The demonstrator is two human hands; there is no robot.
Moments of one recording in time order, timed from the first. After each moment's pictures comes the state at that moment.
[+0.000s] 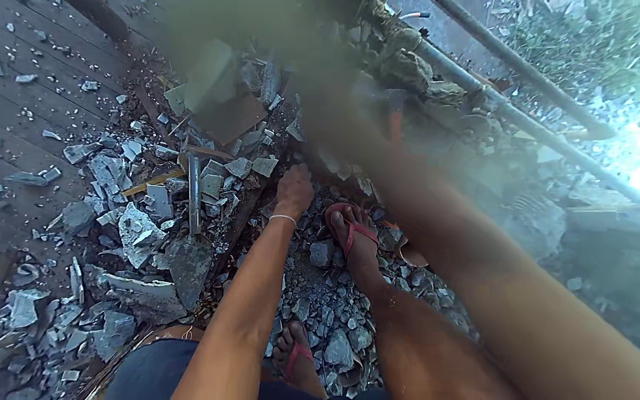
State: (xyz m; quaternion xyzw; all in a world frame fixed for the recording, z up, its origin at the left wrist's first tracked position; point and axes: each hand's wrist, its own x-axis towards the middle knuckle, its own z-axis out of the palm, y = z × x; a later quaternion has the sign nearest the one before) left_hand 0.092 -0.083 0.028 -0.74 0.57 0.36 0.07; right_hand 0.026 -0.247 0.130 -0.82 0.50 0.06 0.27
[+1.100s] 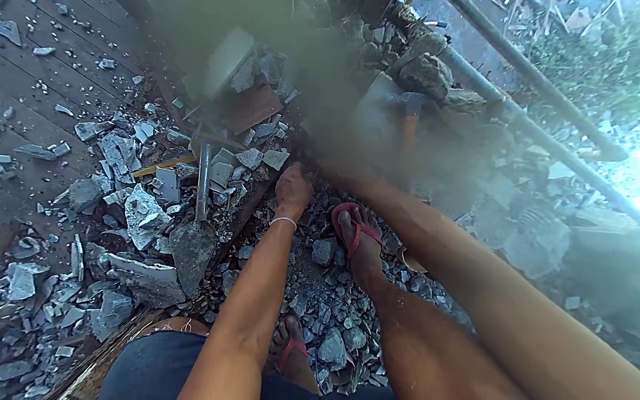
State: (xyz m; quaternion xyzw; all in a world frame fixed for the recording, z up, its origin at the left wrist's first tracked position) left_hand 0.108 -0.064 0.030 -0.82 0.43 0.38 -0.05; right_hand -0.025 -0.163 0.034 -0.95 0.27 0.11 0.09
